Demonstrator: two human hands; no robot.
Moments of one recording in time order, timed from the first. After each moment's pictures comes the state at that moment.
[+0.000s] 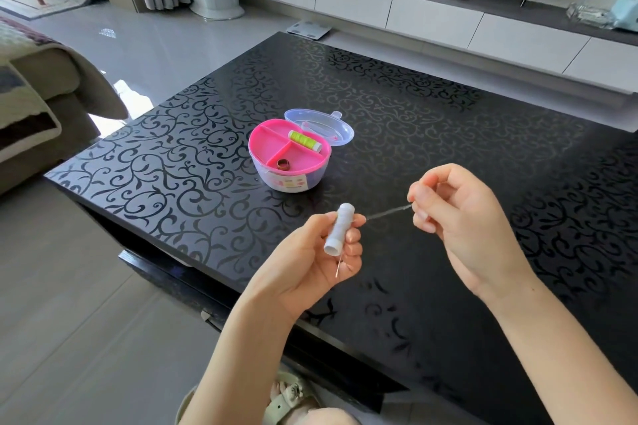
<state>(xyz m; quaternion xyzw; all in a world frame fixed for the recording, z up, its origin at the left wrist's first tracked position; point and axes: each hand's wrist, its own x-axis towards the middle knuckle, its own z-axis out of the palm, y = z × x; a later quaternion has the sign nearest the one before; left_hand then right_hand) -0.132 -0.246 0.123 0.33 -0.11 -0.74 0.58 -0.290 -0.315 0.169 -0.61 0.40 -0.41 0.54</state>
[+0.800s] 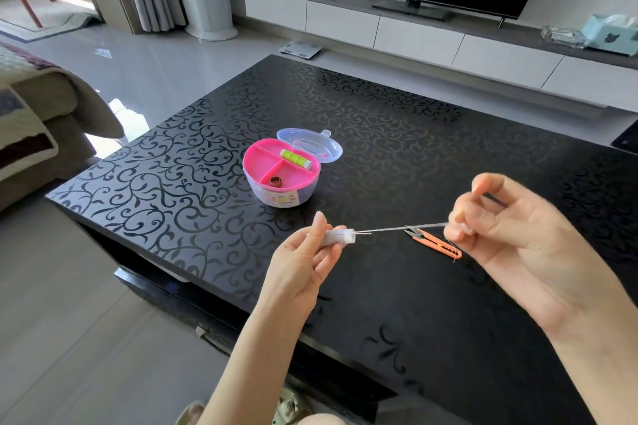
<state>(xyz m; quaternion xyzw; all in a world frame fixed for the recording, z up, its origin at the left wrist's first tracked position) -0.146 -0.251 0.115 0.41 -0.04 -0.59 0.69 -0.347 -0.301 0.209 -0.48 0.27 -0.41 0.73</state>
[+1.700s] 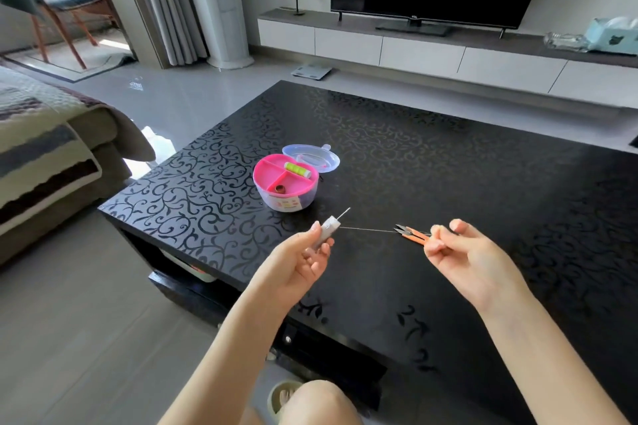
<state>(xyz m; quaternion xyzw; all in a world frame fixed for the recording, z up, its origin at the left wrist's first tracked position) -0.150 -0.222 0.148 0.40 -0.04 -0.66 0.64 -0.366 -0.303 0.164 -0.18 0.37 -0.48 0.78</state>
